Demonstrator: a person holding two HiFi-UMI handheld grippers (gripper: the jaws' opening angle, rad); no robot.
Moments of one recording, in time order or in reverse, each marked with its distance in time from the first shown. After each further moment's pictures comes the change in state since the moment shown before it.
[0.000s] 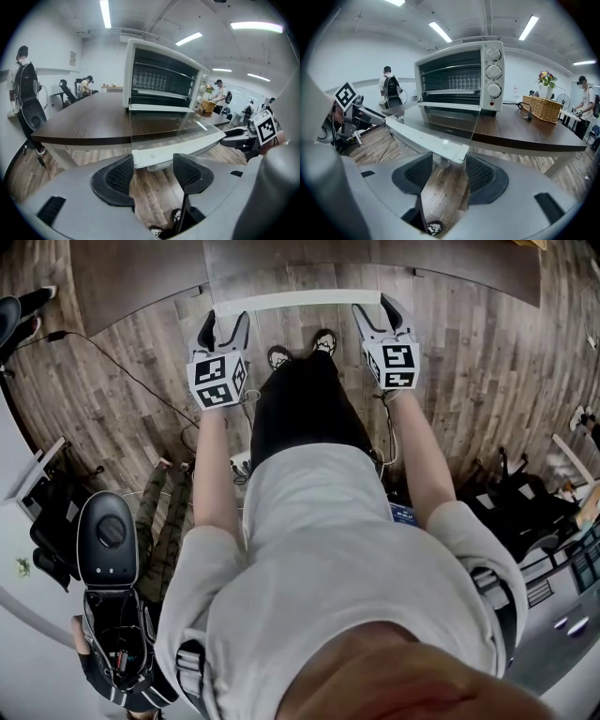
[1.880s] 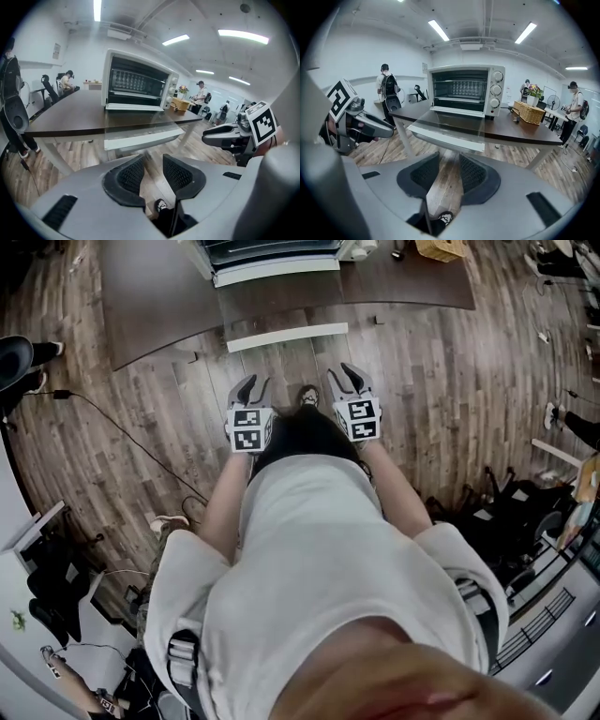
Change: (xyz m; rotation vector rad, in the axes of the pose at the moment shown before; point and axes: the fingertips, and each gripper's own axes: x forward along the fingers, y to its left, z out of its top) left arm -0.084 -0.084 -0.025 0.063 0.035 -0.217; right arm -0.102 0.088 0.009 0.038 0.049 -0.097
